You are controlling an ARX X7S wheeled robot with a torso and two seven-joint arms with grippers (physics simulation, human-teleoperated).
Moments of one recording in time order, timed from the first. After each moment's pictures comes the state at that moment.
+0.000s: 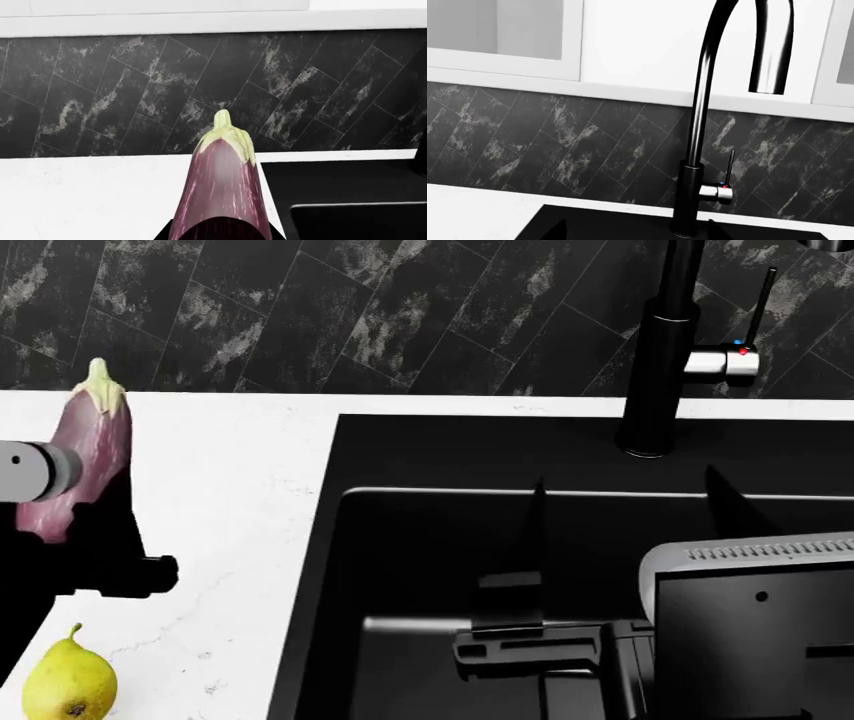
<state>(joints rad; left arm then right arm) -0.68 -0.10 -0.05 0.76 -0.31 -1.51 -0.20 0.51 0.38 0.08 -0.99 0.85 1.24 0.57</state>
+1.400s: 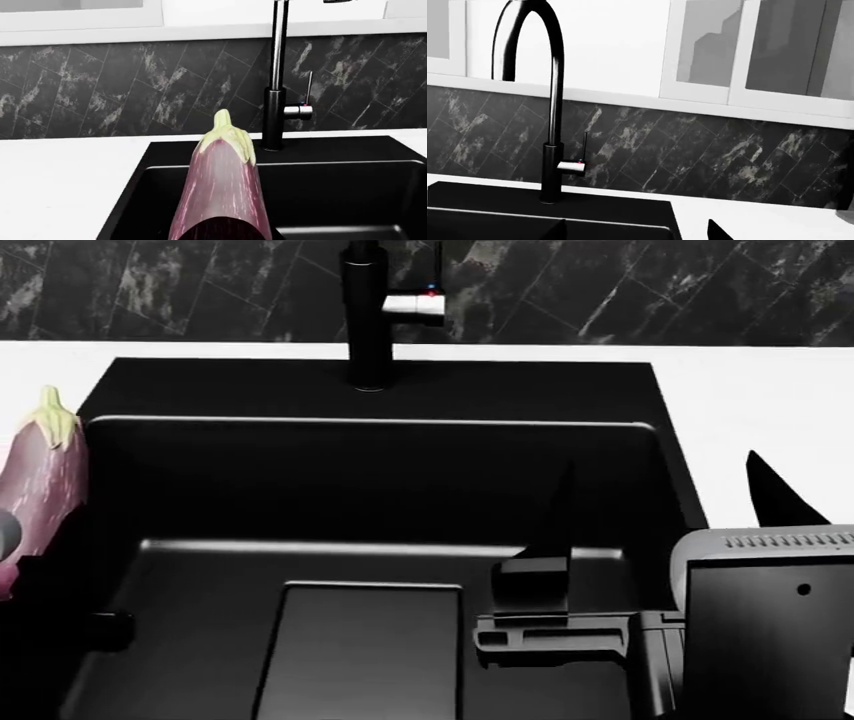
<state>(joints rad) -0.58 -0.19 -0.19 0.93 -0.66 -1.55 -0.40 0.60 0.44 0.15 -1.00 1.10 1.31 0.78</state>
